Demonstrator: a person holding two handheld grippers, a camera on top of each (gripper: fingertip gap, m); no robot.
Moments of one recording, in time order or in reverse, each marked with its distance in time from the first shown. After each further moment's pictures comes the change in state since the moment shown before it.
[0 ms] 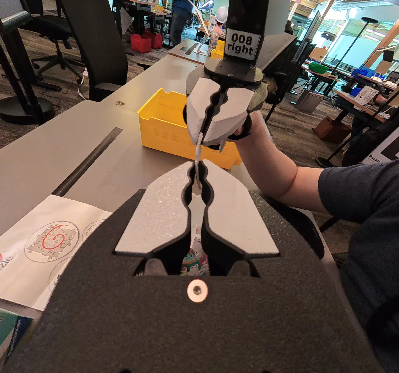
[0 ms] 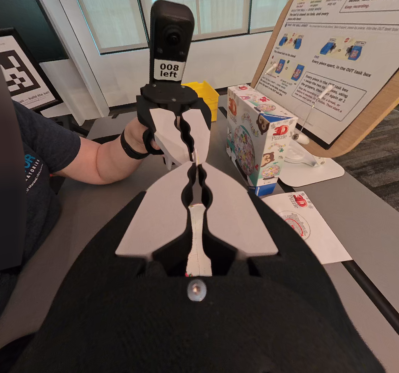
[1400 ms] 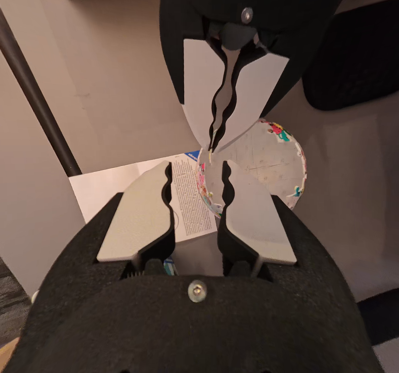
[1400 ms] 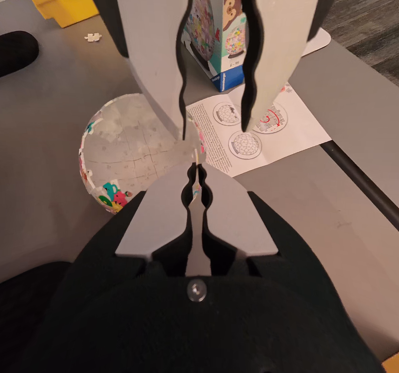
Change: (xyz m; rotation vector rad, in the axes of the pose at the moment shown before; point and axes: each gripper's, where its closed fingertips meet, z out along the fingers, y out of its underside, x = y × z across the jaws) left arm -0.066 0.072 0.066 -1.090 0.215 0.377; right arm 0.052 0.136 -0.014 -0.406 0.219 0.083
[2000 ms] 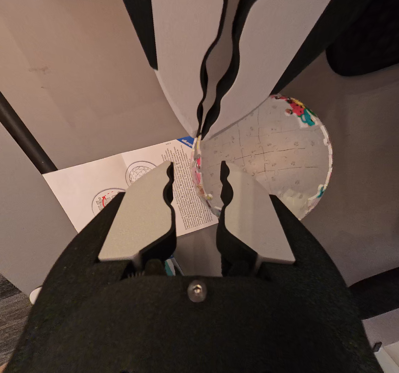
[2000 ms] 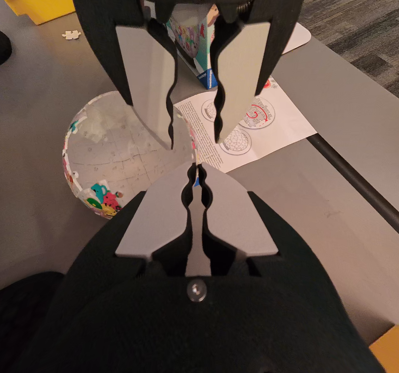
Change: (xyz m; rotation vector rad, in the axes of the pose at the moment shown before) left arm 0.004 0.026 0.032 -0.148 0.025 0.037; right arm 0.008 0.004 0.000 -0.001 0.076 0.008
